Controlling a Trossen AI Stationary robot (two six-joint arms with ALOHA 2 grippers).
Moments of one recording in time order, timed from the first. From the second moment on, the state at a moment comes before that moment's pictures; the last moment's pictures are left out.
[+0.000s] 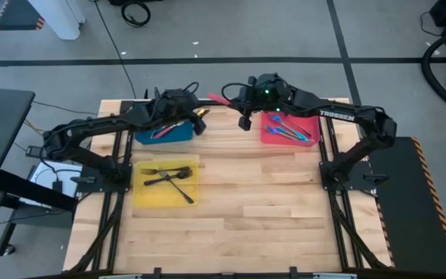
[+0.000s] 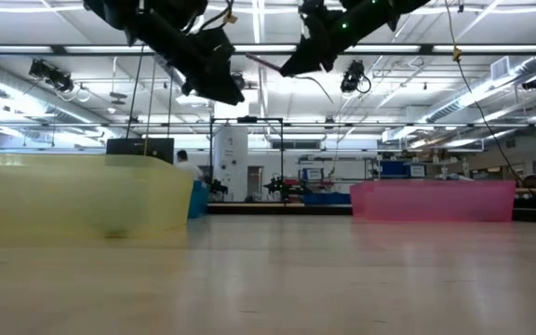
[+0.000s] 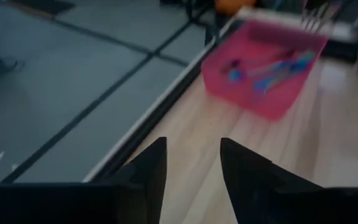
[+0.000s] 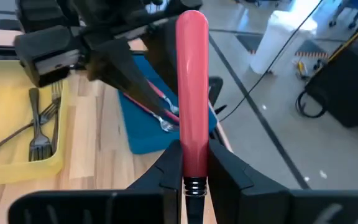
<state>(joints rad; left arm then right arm) 0.44 1.37 0.99 -0.08 -0.16 0.01 -0.41 1.51 1.31 -0.22 -0.07 -0.24</state>
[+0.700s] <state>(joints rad) 0.36 1.42 0.99 0.42 -0.12 -0.17 -0.34 1.43 1.31 -0.21 0.23 -0.68</state>
